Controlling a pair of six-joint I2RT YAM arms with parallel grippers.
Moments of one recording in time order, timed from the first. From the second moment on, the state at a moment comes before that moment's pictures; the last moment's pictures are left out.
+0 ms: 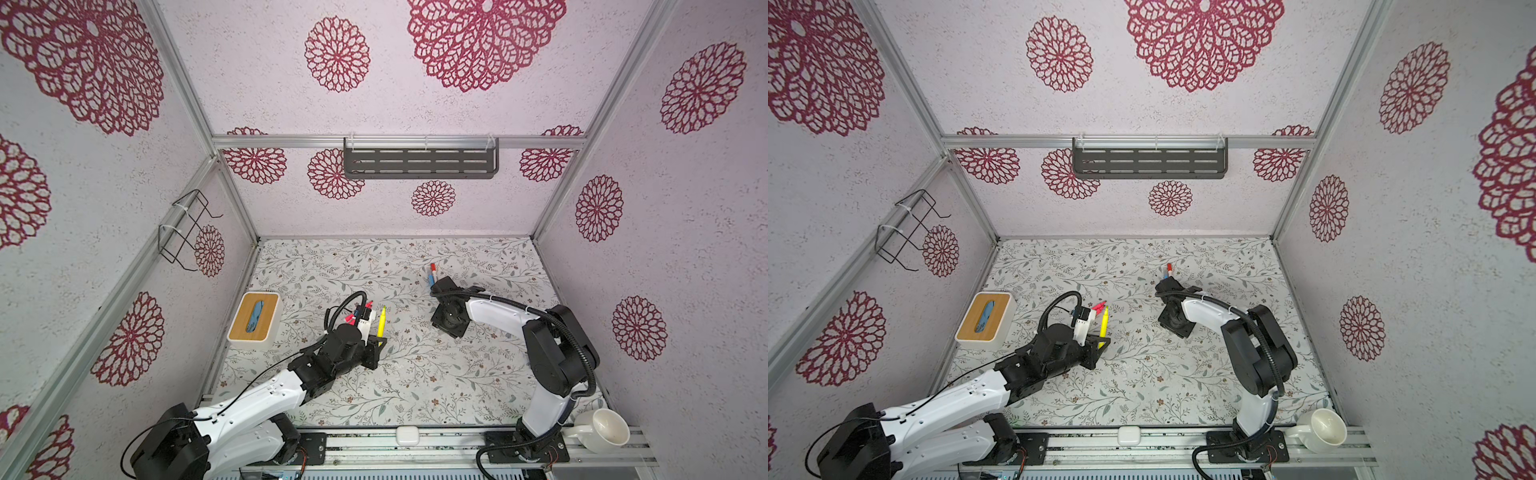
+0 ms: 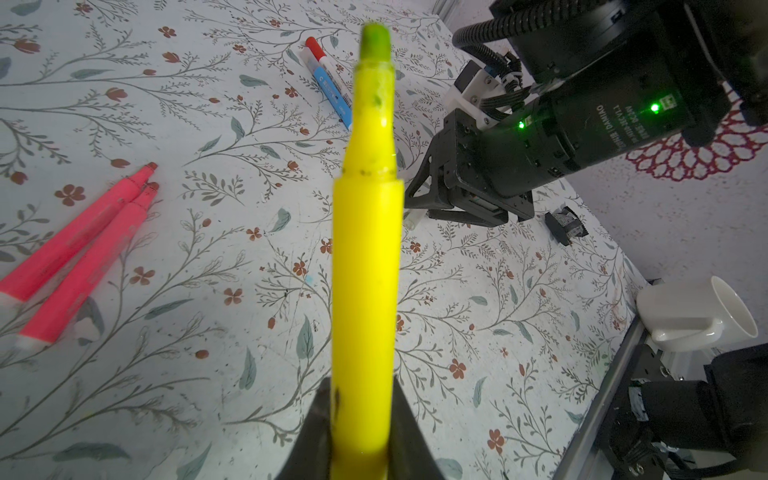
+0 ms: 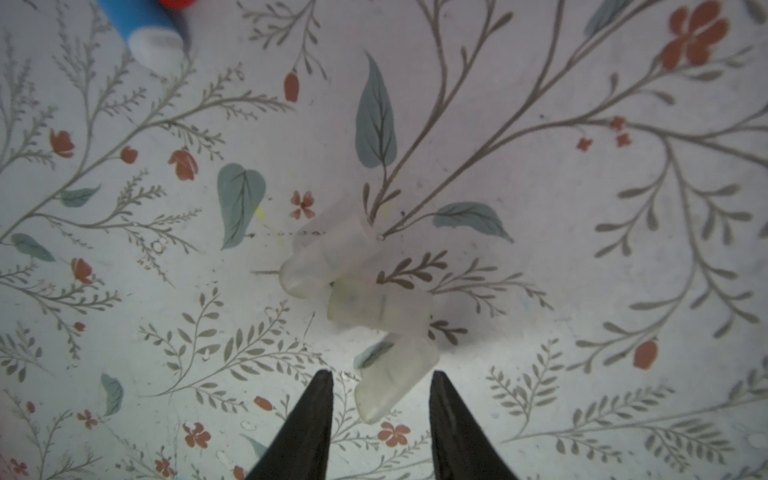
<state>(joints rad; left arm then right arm) -0.81 1.06 0.51 0.01 -0.02 -0.47 0.56 1.79 1.15 -0.66 0.11 1.07</state>
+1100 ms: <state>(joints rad) -0.81 1.04 0.51 -0.01 -0.05 -0.47 0.58 1.85 1.18 -0.69 0.16 0.92</state>
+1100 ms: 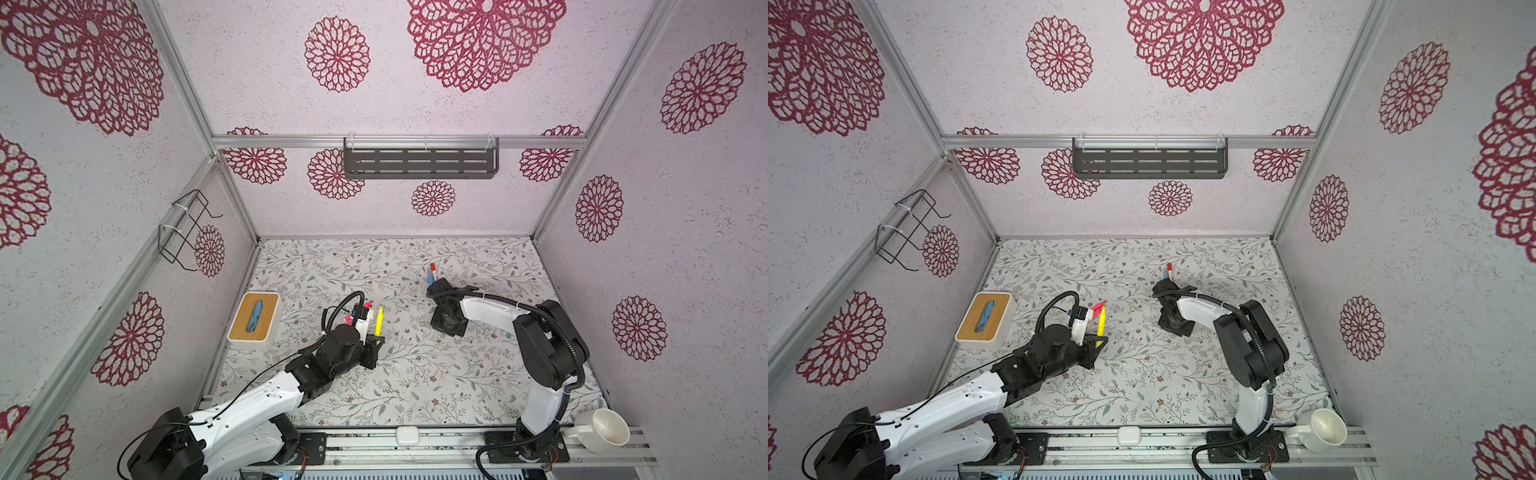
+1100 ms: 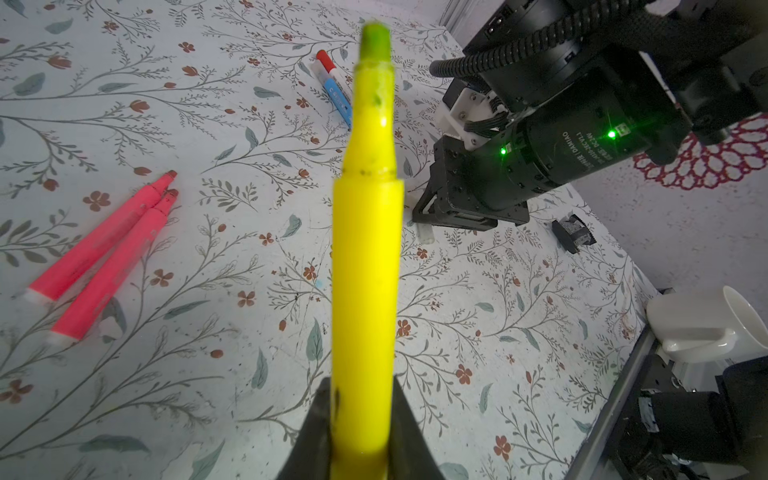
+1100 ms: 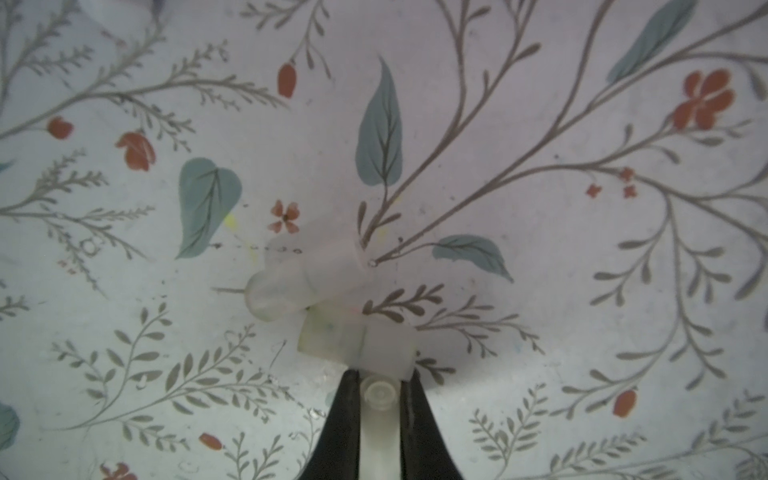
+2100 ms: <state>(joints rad) -0.81 0.98 0.44 0.19 0.08 -0.48 0.60 1.13 0.72 0.06 -0.27 0.75</state>
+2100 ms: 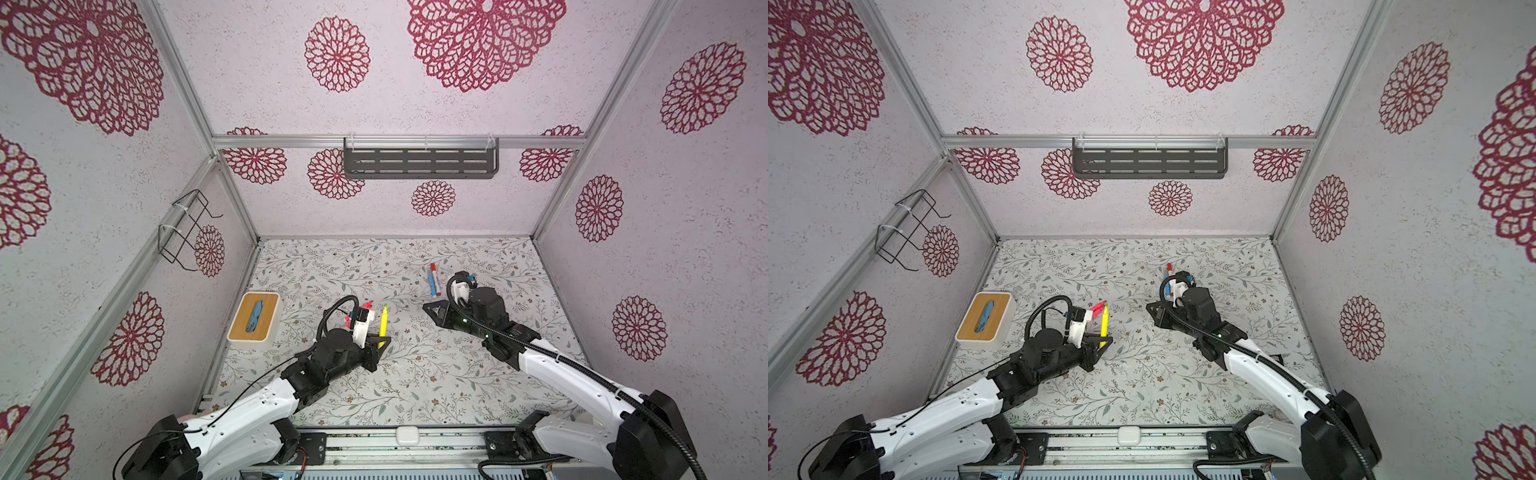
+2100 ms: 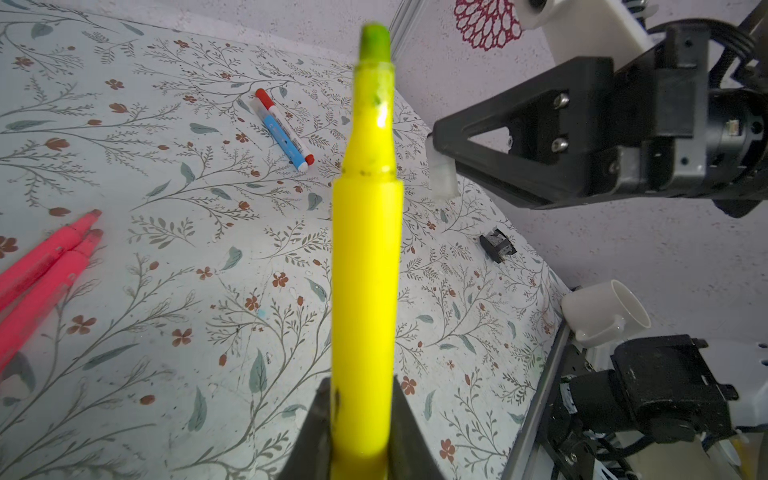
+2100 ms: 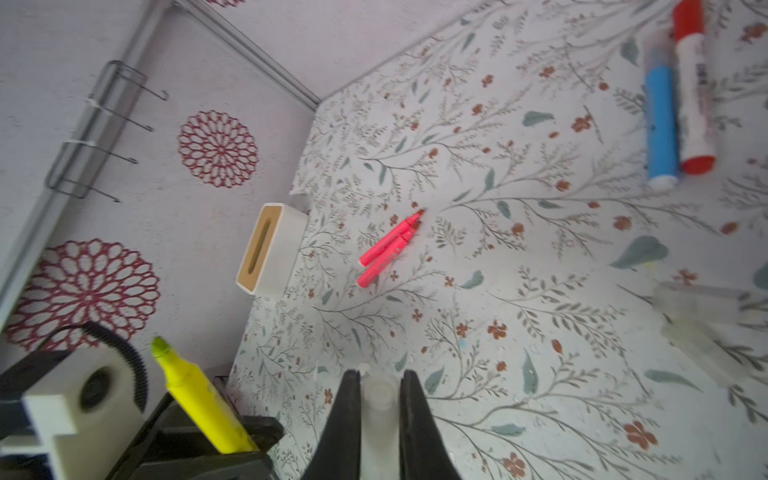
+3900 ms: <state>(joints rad) -0.96 1.07 0.47 0.33 0.09 -0.48 0.67 1.14 0.62 0.63 -0.45 0.82</state>
